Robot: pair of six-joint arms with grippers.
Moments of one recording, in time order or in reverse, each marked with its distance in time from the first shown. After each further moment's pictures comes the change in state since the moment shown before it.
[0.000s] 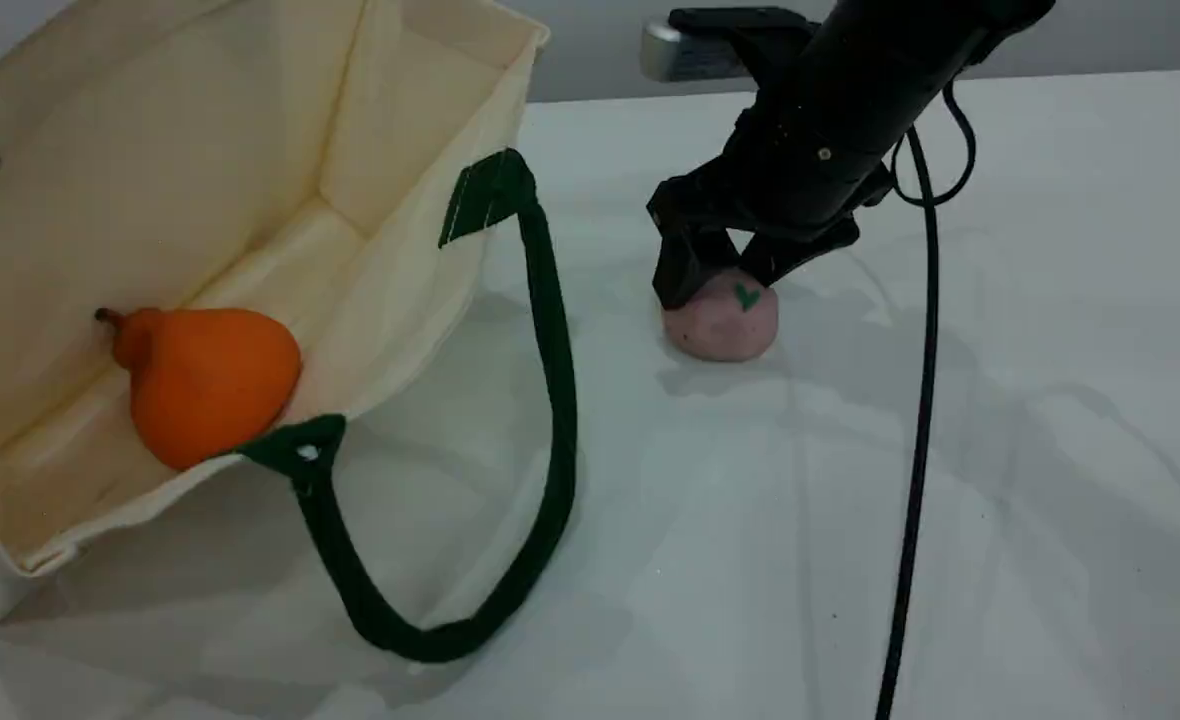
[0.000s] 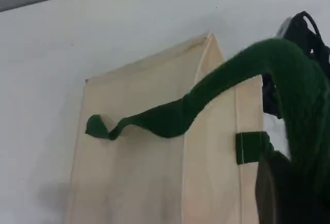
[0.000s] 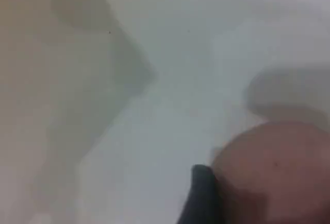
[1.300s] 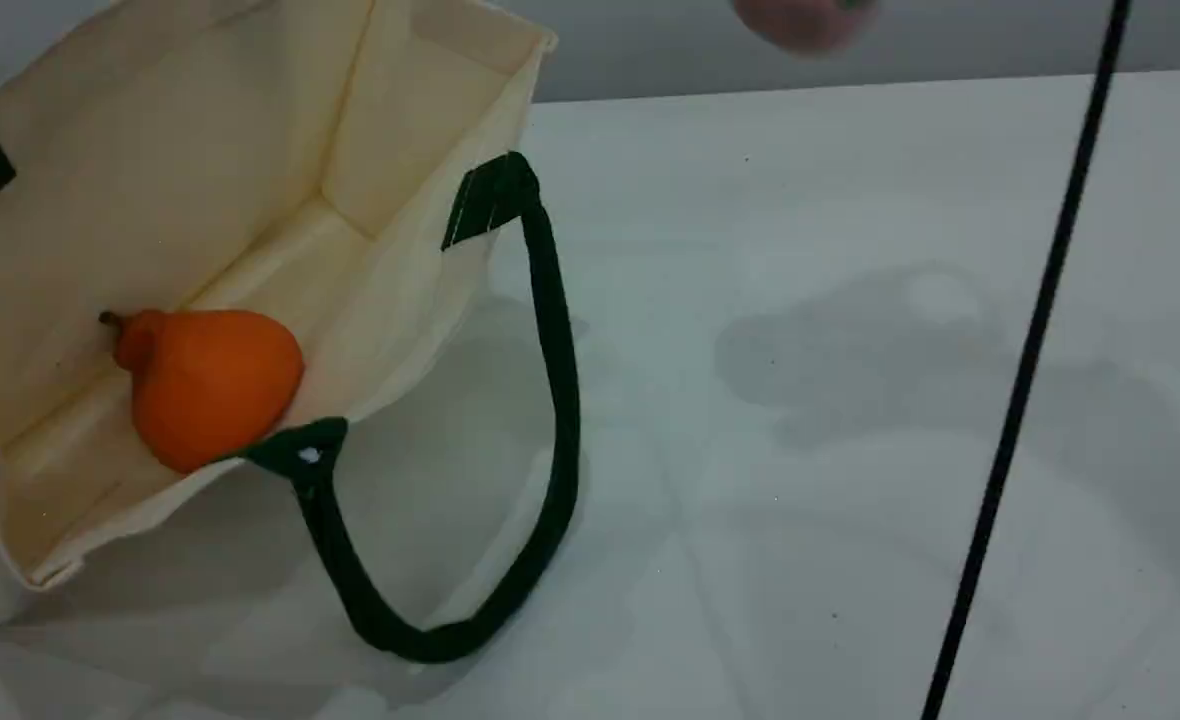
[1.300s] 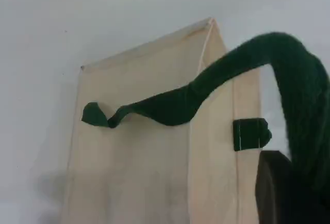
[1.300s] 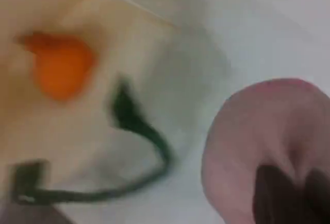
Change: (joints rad) left arm 0.000 0.000 0.000 0.003 0.038 0.002; right arm -0.102 -0.541 0.001 -0.038 0.477 0.137
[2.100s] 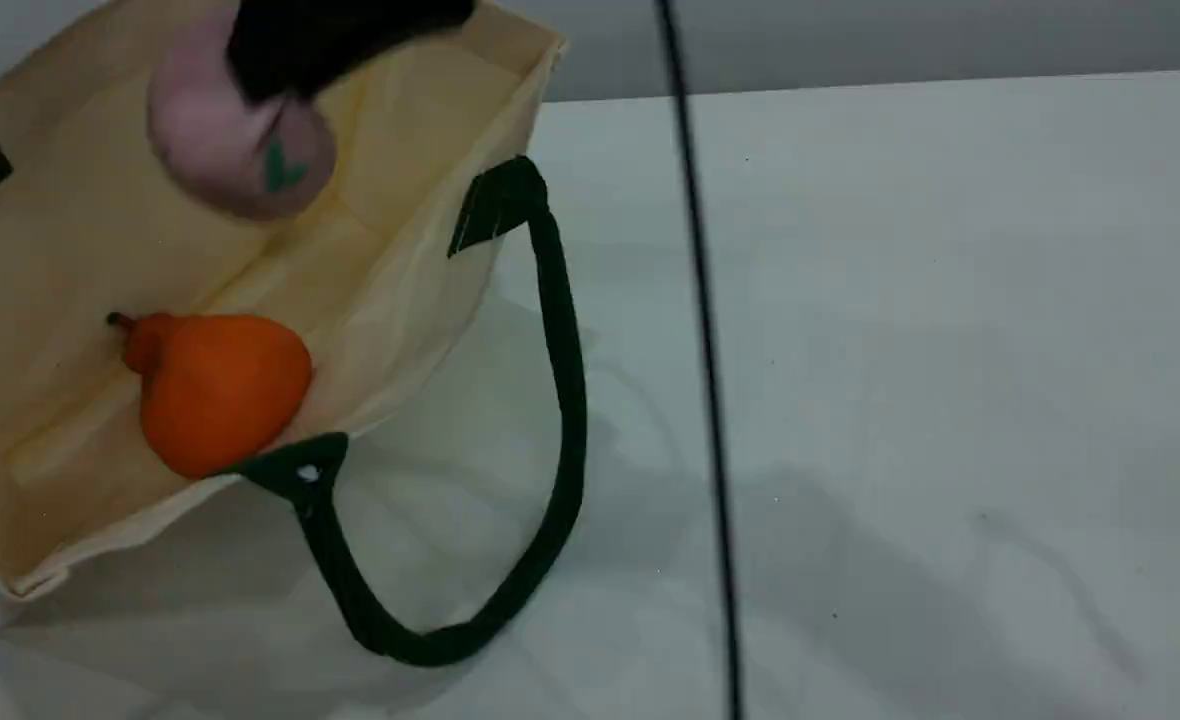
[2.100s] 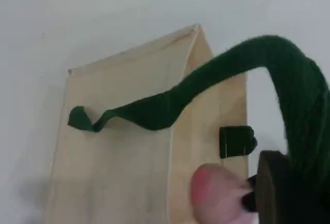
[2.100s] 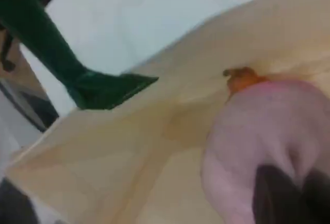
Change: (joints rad) left arm 0.000 0.000 0.000 -0.054 0.009 0.006; right arm 0.457 0.178 0.000 0.244 -0.386 -0.110
